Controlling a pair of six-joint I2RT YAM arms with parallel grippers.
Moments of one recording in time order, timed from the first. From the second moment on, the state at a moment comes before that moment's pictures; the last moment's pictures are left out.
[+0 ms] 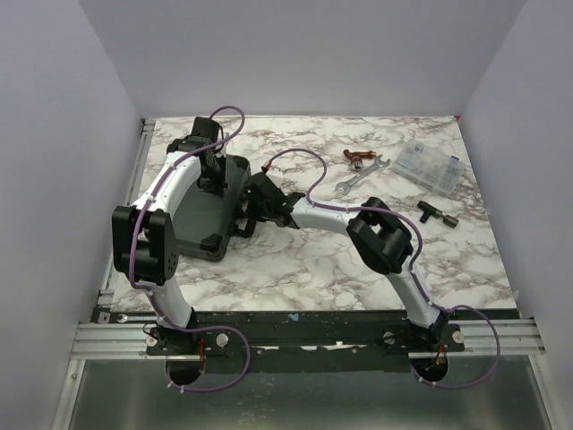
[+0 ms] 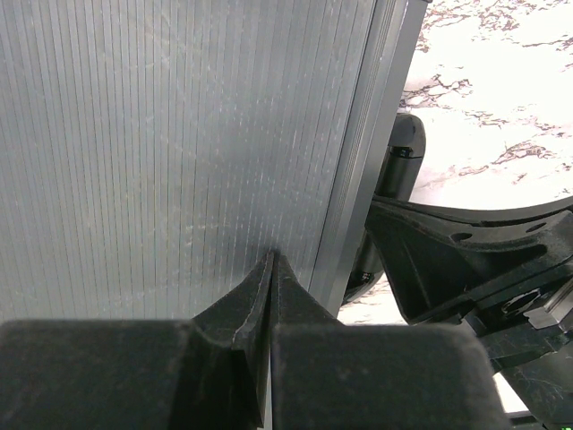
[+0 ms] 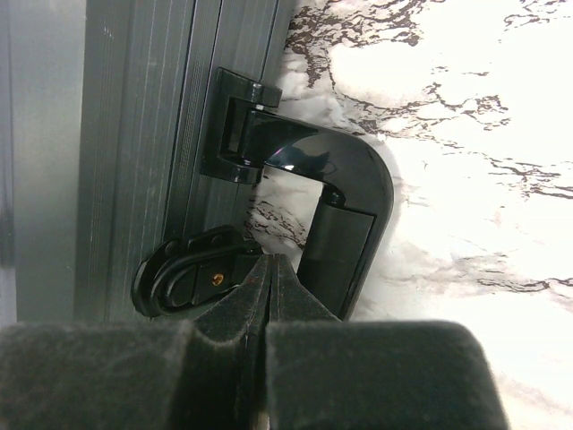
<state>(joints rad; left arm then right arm) -0.16 1.77 1.49 -0.86 0.06 -0.14 0.92 2.28 1.67 -0.12 0.19 0.92</state>
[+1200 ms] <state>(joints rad) -0.17 1.77 1.49 -0.86 0.06 -0.13 0.93 2.29 1.57 0.10 0.18 0.97</state>
